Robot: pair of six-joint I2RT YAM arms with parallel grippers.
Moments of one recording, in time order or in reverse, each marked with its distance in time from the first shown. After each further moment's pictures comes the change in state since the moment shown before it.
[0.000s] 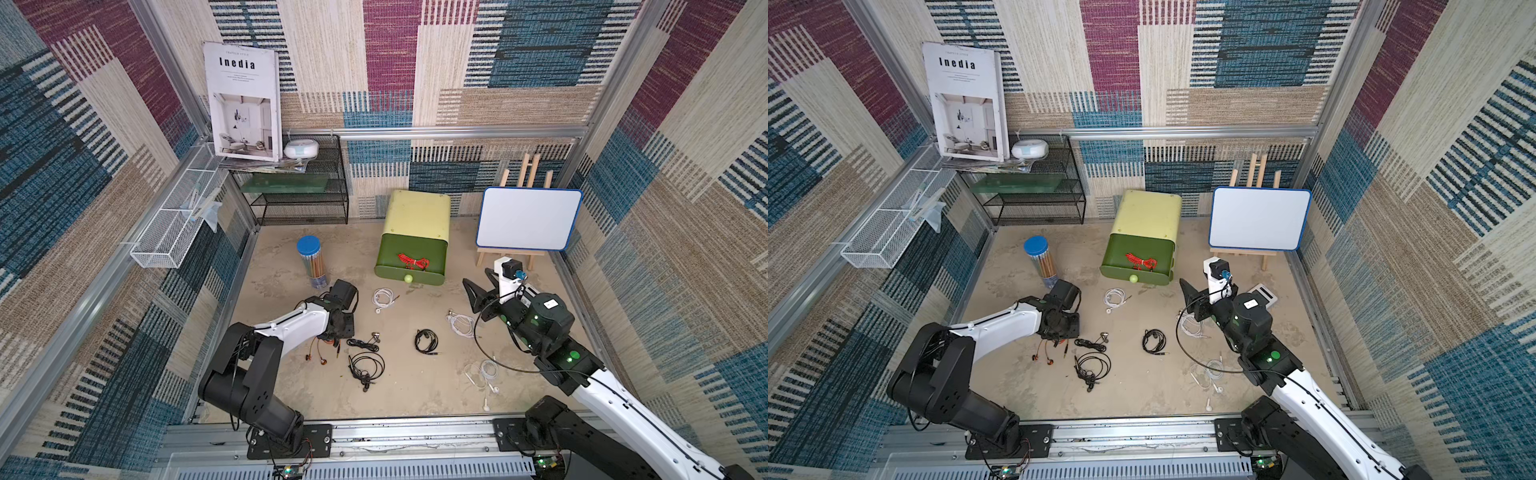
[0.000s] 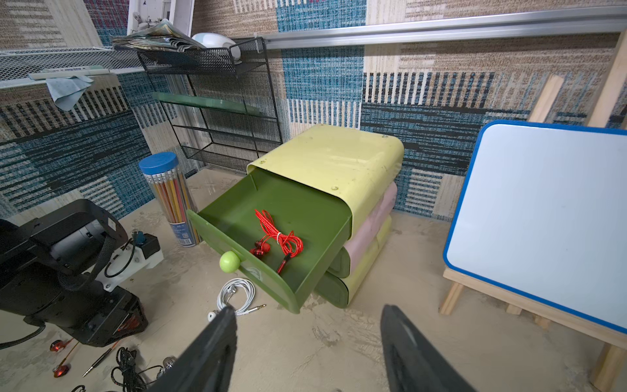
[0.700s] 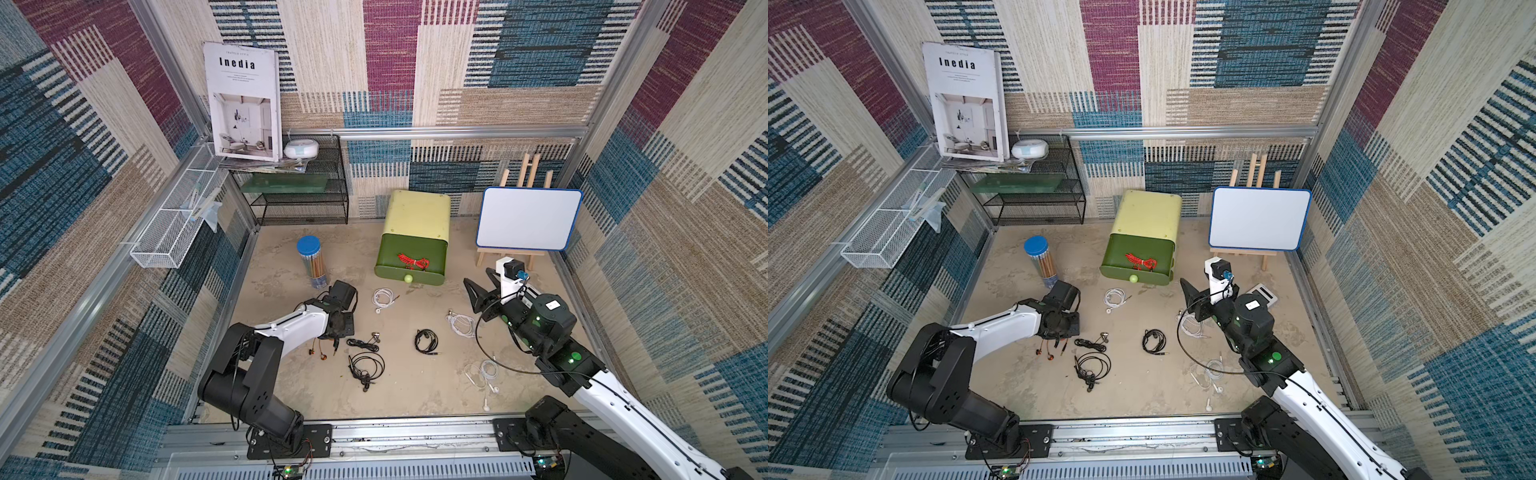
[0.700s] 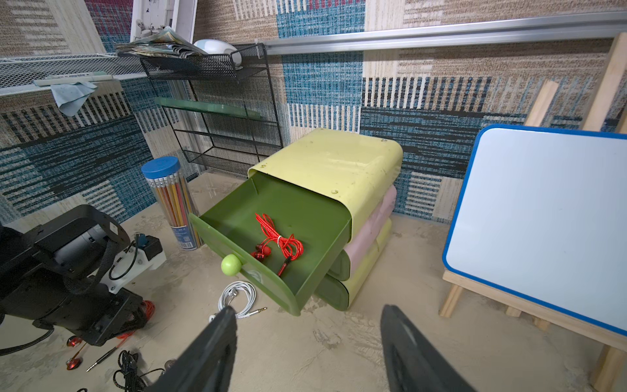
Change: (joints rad) left arm 0.001 -0.016 -0.027 0.051 0.005 -0.008; right arm 0.000 -0.011 0.000 0.000 0.000 0.003
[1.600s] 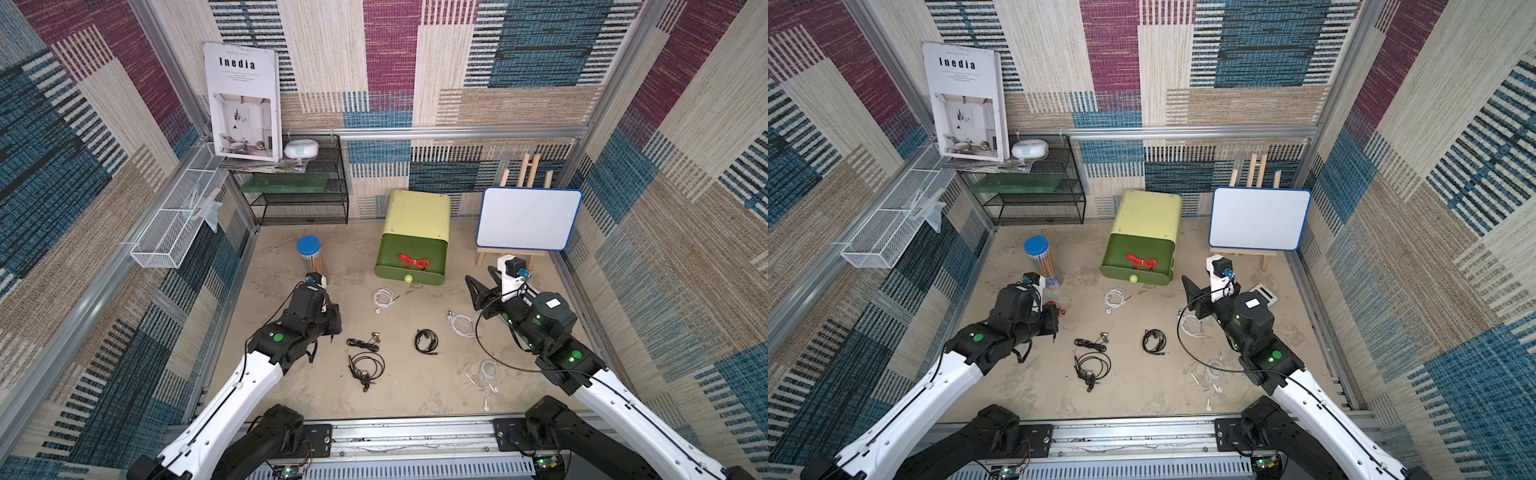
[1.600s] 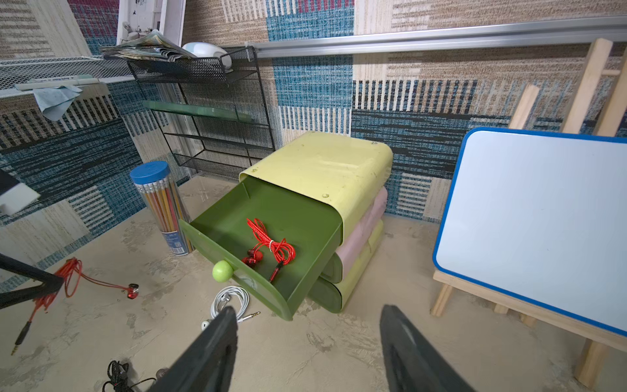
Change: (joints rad) left arm -0.001 -0.667 -0.009 -0.136 0.080 0.052; right arm 0.000 0.008 0.020 -0.008 0.035 0.004
